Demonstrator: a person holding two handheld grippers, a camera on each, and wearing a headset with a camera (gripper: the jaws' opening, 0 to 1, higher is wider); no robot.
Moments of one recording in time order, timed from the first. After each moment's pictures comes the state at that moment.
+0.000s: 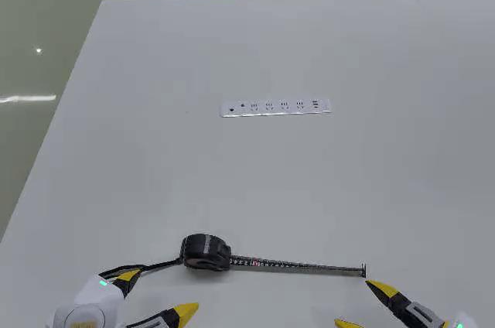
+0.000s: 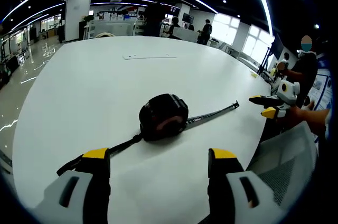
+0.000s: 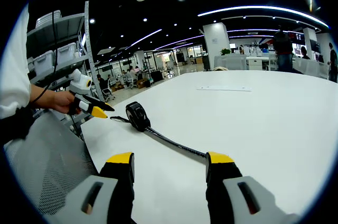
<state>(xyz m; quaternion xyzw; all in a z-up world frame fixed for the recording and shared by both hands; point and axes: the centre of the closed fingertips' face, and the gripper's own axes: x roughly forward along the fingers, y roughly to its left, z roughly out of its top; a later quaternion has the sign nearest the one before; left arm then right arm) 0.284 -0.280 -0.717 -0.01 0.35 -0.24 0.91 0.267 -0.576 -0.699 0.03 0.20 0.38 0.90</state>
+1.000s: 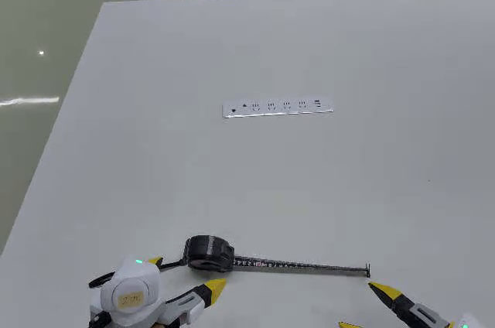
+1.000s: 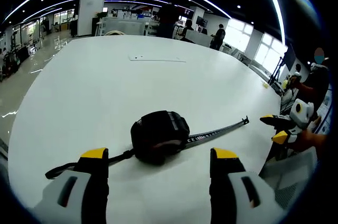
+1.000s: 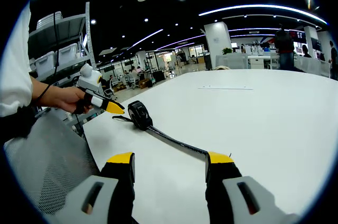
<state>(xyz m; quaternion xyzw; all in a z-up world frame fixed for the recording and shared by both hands) 0.316 -0.307 -0.724 -0.03 0.36 -0.18 0.92 0.264 -0.573 -0.703 0.03 0.20 0.39 0.90</state>
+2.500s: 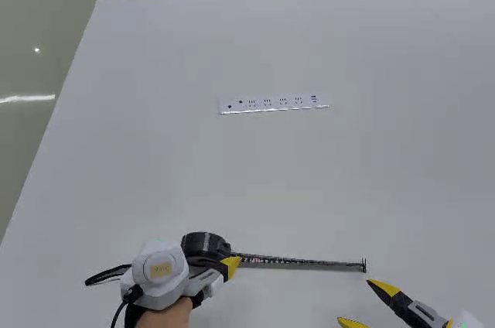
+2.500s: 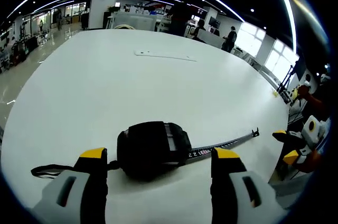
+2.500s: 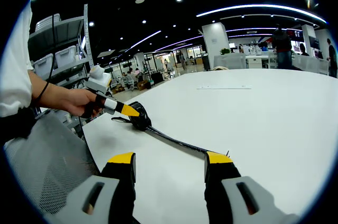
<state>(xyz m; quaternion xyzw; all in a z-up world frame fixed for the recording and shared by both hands) 0.345 -0.329 -0.741 -0.06 0.37 -0.14 0.92 0.262 -0.578 -0.704 0.04 0.20 0.38 0.90</state>
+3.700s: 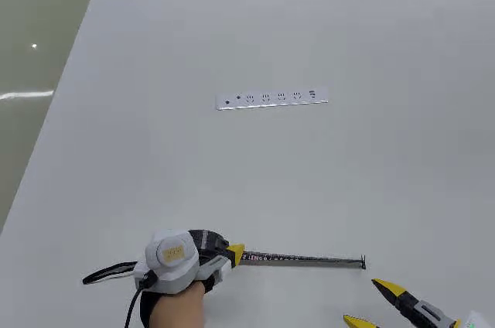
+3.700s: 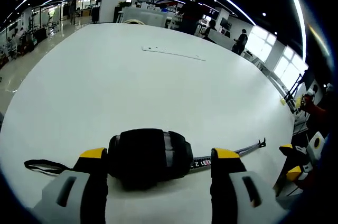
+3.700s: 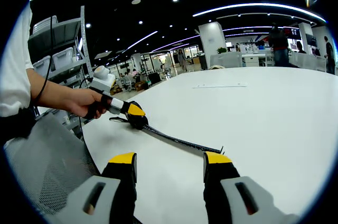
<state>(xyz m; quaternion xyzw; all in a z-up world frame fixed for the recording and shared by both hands) 0.358 -0.335 -0.753 -0.08 0.39 -0.09 0.91 0.261 -0.589 -0.708 0.05 0.20 0.37 0.91</state>
